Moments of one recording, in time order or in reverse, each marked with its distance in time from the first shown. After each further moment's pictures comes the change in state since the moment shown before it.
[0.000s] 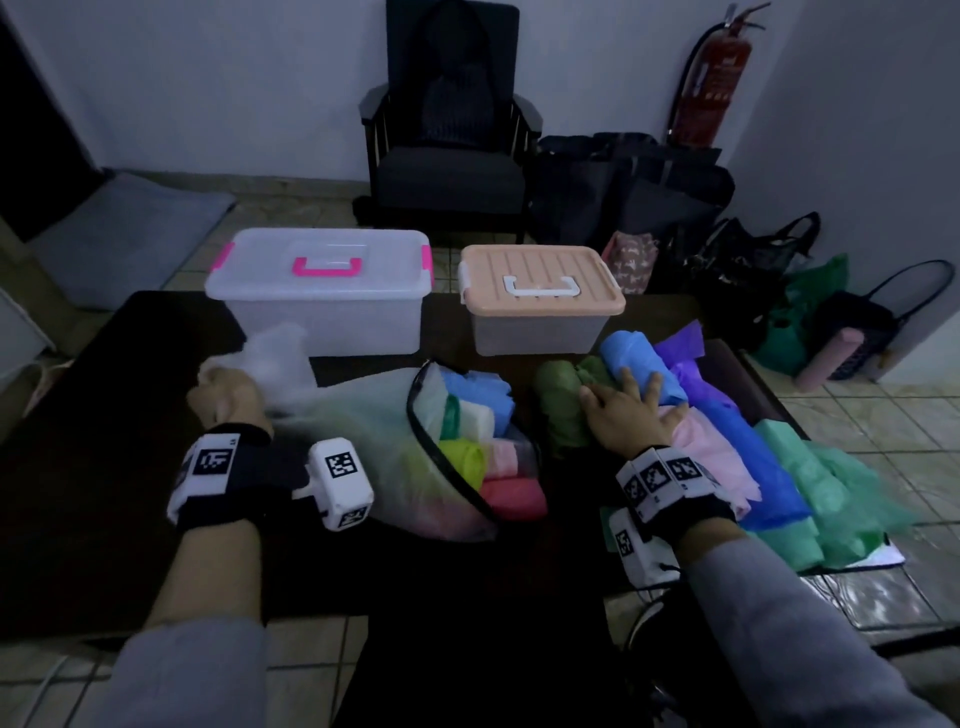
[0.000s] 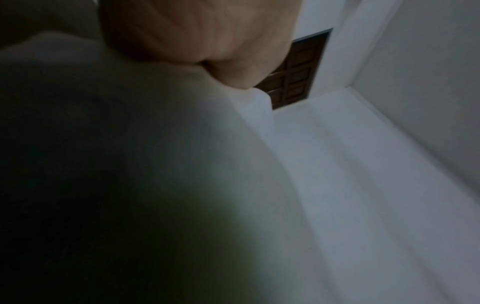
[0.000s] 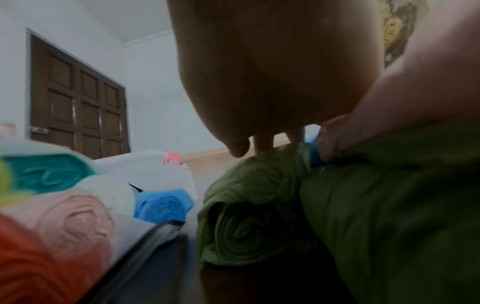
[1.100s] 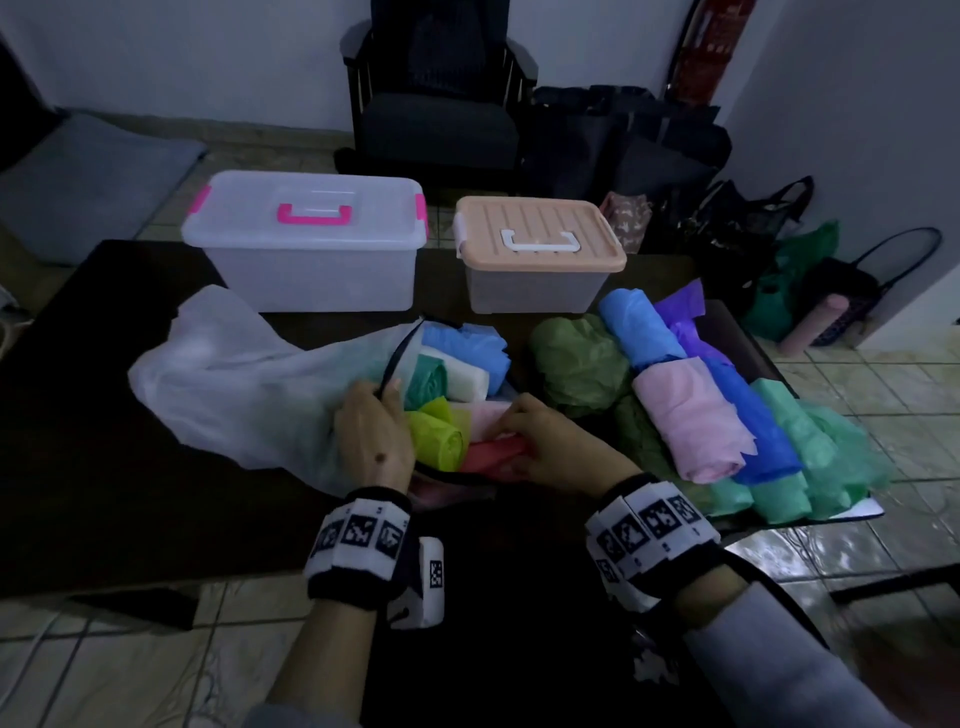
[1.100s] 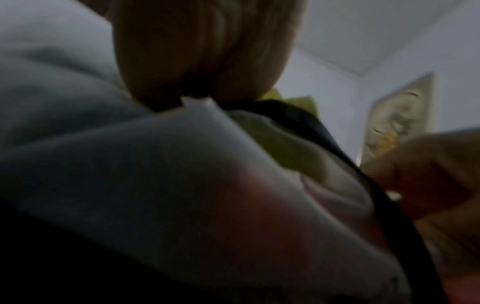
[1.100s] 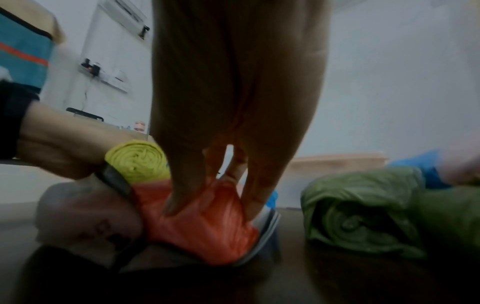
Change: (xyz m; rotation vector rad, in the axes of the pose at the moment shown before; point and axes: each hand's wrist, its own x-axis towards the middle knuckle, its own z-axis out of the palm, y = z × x) left_hand -0.066 -0.110 0.004 0.861 -0.306 0.593; right_hand -0.065 -0.031 0.033 0.187 -0.291 -0.687
